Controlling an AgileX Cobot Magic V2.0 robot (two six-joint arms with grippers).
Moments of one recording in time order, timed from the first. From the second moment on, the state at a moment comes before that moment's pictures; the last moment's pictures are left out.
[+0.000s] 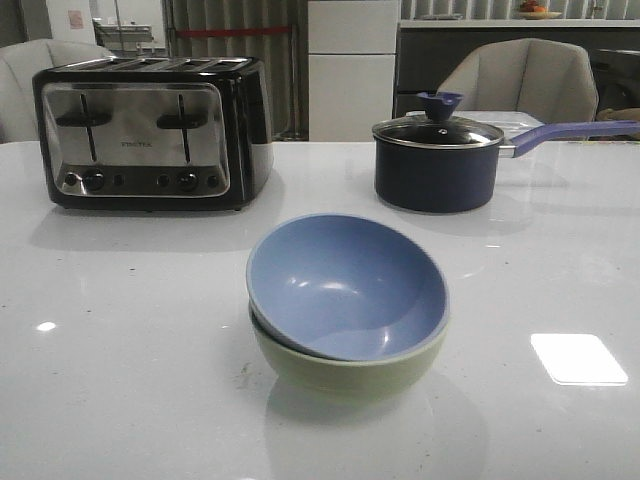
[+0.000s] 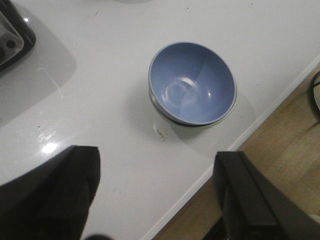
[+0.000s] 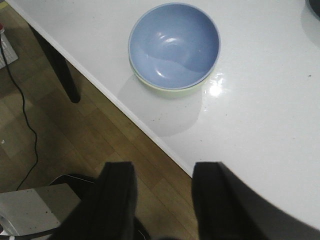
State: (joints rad) left arm -0.61 0.85 -0.90 -0.18 0.82 0.27; right arm 0.50 0.48 -0.71 0.23 1.00 -0.23
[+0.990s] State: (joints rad) left arm -0.61 0.43 -0.56 -0.17 0.82 0.27; right arm 0.50 0.48 -0.69 0.23 1.00 -0.23
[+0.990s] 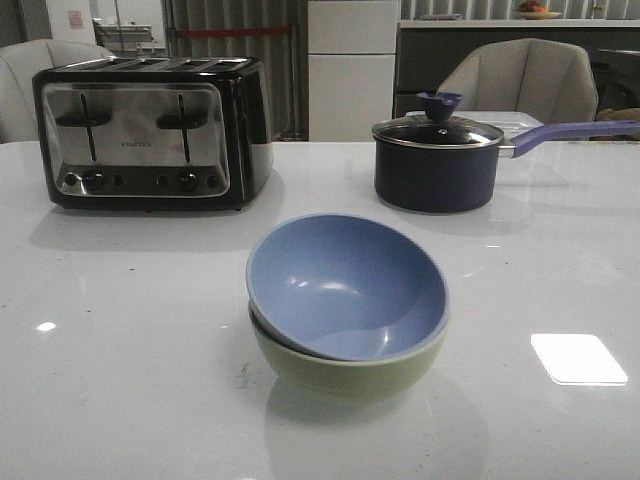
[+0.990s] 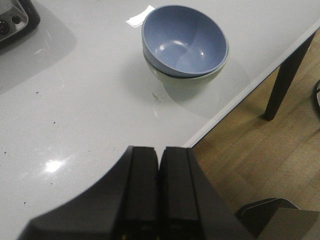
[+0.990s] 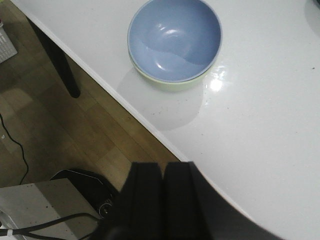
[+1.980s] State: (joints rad) left arm -0.16 0.01 -0.19 -0.14 0.38 0.27; right arm 0.50 0.48 -0.69 0.23 1.00 -0.23
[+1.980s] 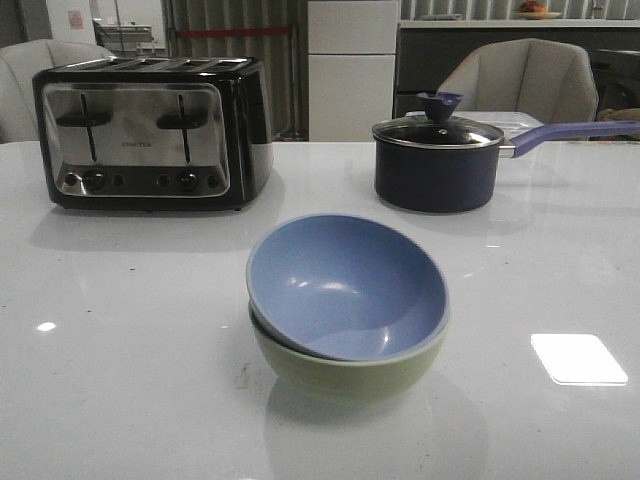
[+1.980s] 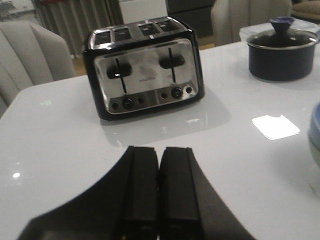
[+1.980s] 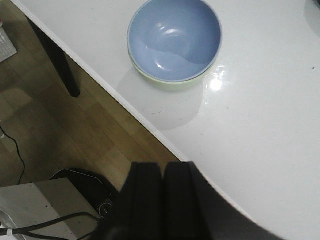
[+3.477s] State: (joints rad) left arm -0.07 -0.01 0.00 0.05 0.02 -0.05; right arm 0.50 0.48 -0.69 0.23 1.00 -0.23
